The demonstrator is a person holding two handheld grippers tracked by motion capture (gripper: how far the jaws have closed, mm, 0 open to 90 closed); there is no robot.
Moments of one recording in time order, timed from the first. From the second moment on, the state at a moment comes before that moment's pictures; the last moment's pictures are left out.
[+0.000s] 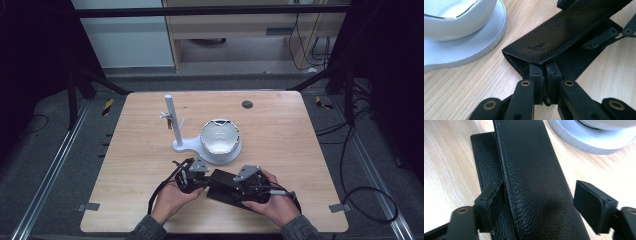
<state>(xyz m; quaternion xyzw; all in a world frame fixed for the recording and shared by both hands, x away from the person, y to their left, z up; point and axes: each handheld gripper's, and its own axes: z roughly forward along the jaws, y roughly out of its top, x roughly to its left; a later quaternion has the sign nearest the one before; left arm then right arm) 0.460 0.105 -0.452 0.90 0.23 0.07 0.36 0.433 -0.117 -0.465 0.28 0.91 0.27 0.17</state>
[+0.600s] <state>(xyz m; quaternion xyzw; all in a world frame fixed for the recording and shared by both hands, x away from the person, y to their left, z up) 0.459 0.120 -0.438 0.87 0.26 0.08 0.41 0.422 -0.143 -0.447 0.22 0.89 0.29 0.27</state>
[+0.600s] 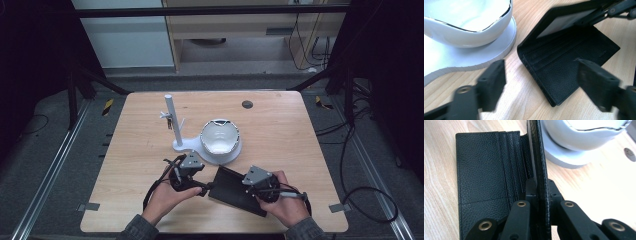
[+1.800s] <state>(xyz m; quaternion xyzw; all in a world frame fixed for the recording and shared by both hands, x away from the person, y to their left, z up) 0.480 0.091 -0.427 0.89 0.22 0.07 0.40 0.420 -0.182 -0.413 0.25 0.82 0.44 0.28</state>
